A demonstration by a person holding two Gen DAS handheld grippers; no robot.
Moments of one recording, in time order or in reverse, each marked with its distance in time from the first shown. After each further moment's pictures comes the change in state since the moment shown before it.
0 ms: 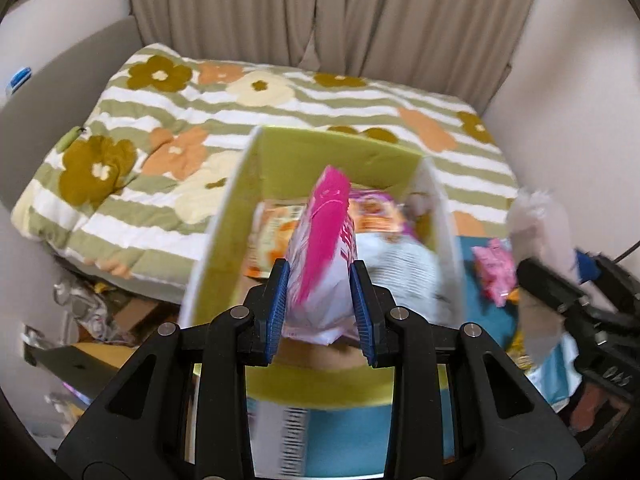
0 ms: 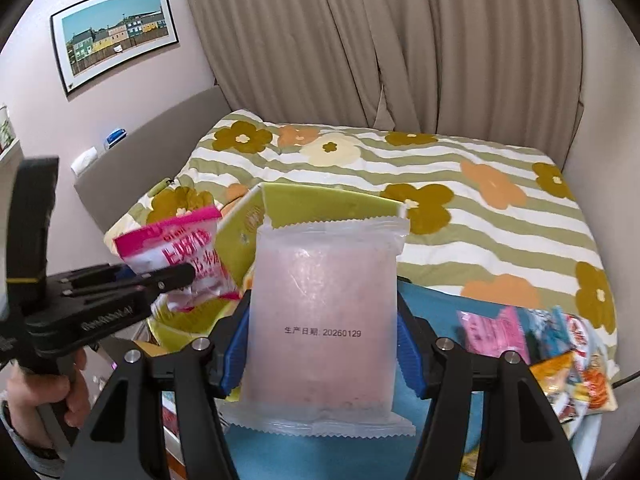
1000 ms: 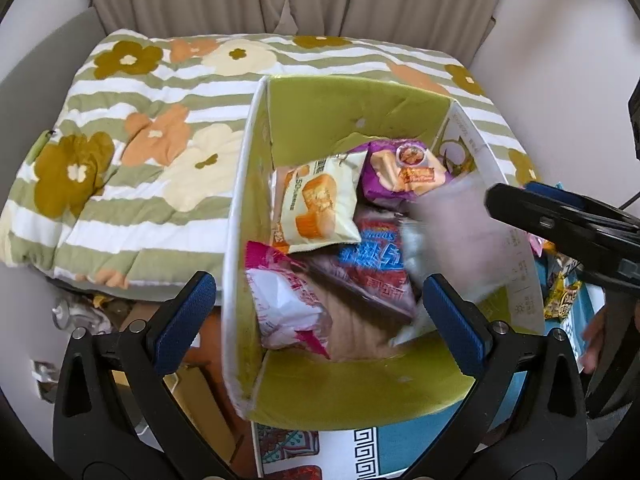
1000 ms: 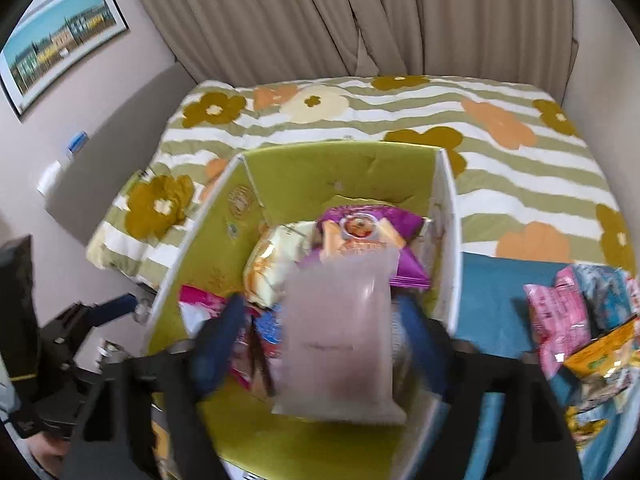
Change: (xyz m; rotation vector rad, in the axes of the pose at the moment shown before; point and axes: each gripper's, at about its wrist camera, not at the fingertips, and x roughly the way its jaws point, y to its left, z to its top) left arm 0.062 0.042 -0.009 0.122 0.121 -0.067; right arm 0.095 0.015 0.012 0.166 0.150 -0.011
